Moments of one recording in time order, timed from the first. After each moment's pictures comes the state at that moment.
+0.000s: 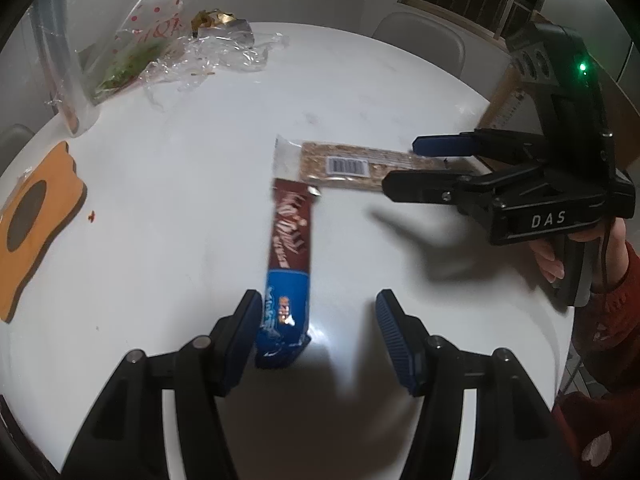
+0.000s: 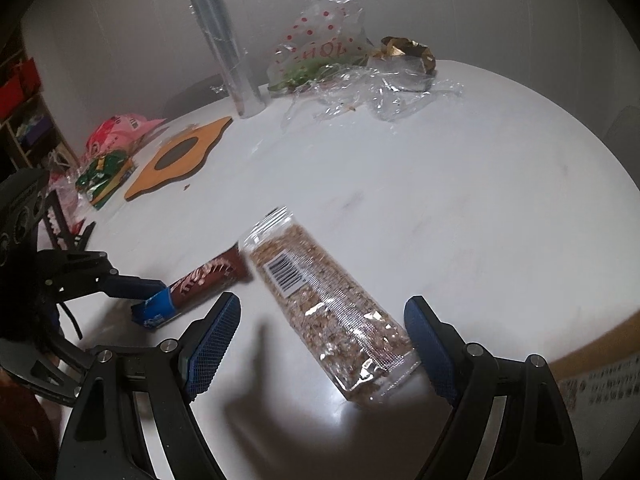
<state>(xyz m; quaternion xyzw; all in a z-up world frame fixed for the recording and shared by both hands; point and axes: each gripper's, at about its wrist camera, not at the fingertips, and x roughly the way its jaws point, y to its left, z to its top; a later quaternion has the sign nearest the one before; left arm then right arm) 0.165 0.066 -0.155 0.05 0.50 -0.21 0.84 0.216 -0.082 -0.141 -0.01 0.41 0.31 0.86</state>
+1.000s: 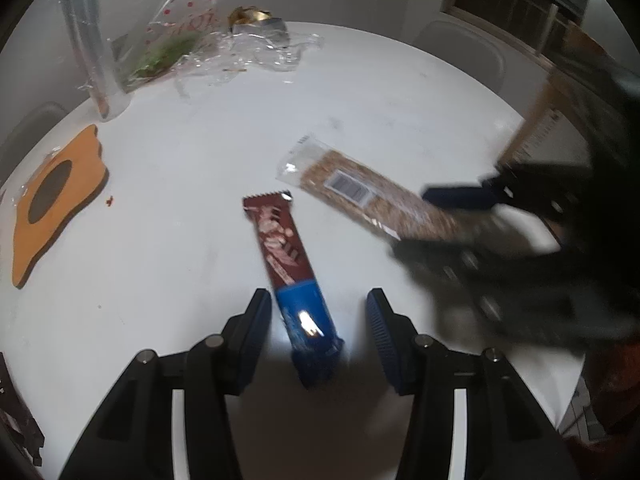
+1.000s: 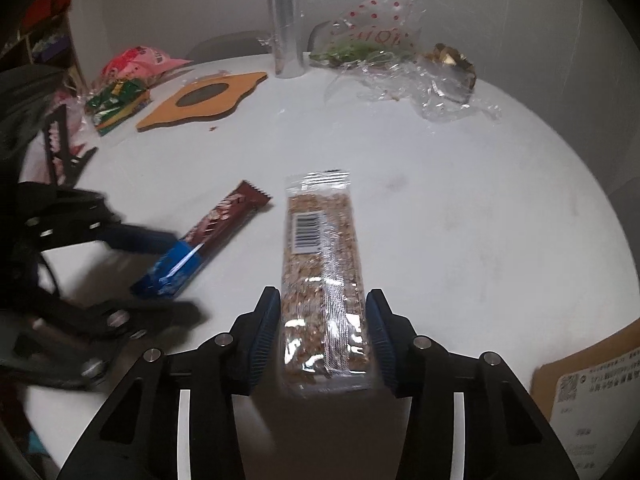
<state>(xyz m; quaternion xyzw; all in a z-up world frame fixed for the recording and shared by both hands) 0.171 0.052 -0.157 0.03 0.50 -0.12 0.86 0.188 -0.053 -0.143 -0.12 0.41 0.33 0.84</state>
